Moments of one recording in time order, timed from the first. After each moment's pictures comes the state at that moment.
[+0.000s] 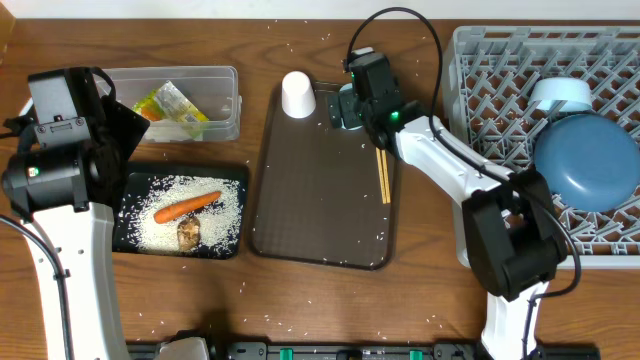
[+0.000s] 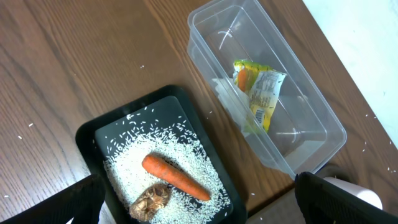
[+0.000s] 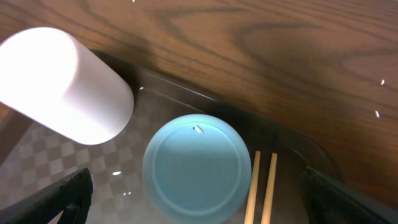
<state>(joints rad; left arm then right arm) 0.21 1.31 1.50 -1.16 -0.26 -0.78 0.49 2.07 1.49 -0.21 0.12 0.17</state>
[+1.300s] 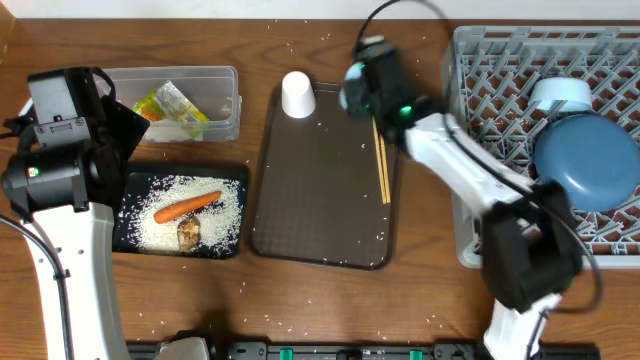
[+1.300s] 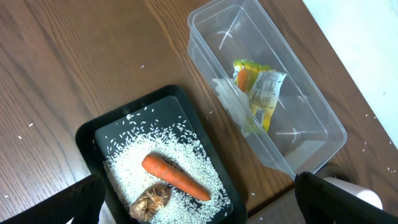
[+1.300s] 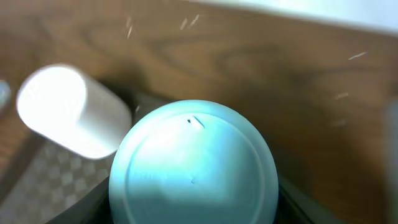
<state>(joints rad) 0.21 1.31 1.50 -1.15 -0.26 -0.78 0.46 1.97 1.50 -0.25 0.13 0.19</state>
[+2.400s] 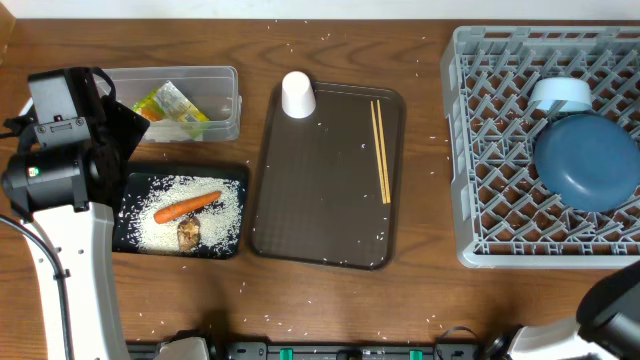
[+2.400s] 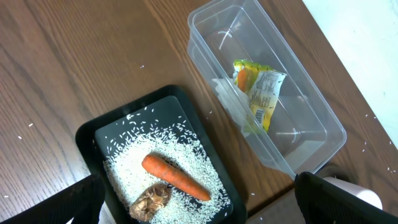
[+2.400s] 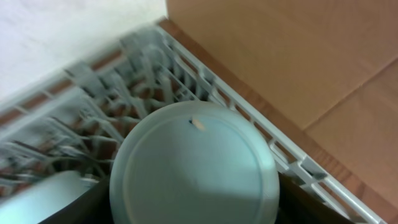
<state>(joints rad) 0.21 1.31 1.50 -1.16 -0.26 -0.78 -0.62 1.73 1.51 -0.42 0.11 0.07</state>
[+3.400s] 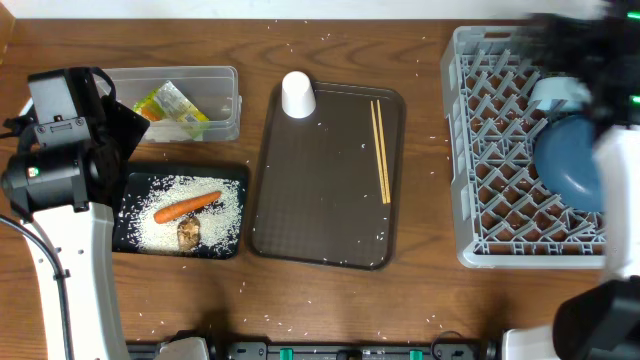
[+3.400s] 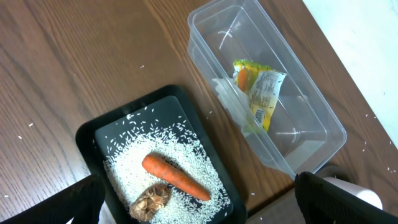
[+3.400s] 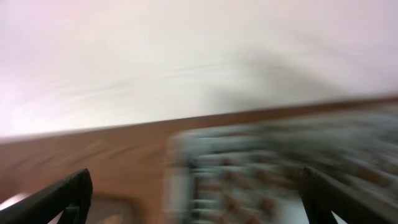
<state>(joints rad) 0.21 1.31 1.50 -1.15 -0.26 -0.78 -0.12 1.63 1.52 -0.34 -0.30 0.13</state>
